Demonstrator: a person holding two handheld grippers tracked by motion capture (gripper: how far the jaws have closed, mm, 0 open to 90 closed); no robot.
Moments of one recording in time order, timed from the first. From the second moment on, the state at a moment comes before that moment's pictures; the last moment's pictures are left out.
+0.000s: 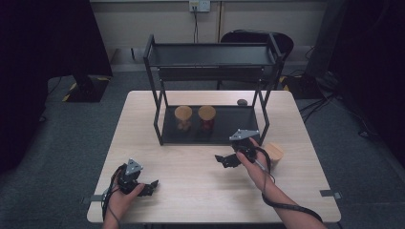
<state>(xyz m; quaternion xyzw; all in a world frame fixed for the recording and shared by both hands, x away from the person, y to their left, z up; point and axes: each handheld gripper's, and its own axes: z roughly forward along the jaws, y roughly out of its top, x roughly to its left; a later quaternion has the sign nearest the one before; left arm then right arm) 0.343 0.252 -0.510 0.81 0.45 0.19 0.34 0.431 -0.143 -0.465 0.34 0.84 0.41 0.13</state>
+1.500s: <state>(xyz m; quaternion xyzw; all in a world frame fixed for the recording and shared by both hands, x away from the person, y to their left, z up) 0.343 0.252 -0.510 0.81 0.45 0.19 0.34 0.390 -0.184 -0.475 0.32 0.84 0.41 0.11</state>
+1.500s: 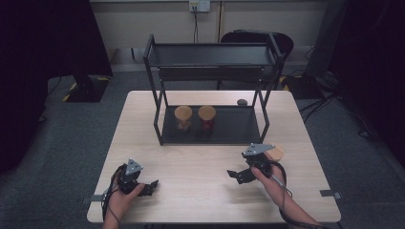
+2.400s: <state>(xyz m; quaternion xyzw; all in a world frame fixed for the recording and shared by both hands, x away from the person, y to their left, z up) 0.343 0.252 -0.510 0.81 0.45 0.19 0.34 0.363 -0.206 -0.488 0.31 0.86 0.41 0.08</state>
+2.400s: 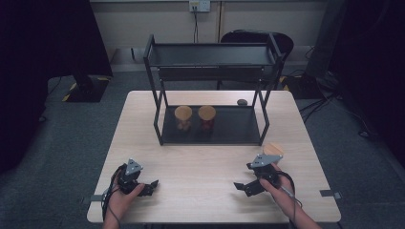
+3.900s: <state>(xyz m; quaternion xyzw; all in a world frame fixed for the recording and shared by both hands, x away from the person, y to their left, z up) 0.343 0.252 -0.510 0.81 0.45 0.19 0.34 0.344 -0.265 -0.493 0.32 0.86 0.39 0.08</state>
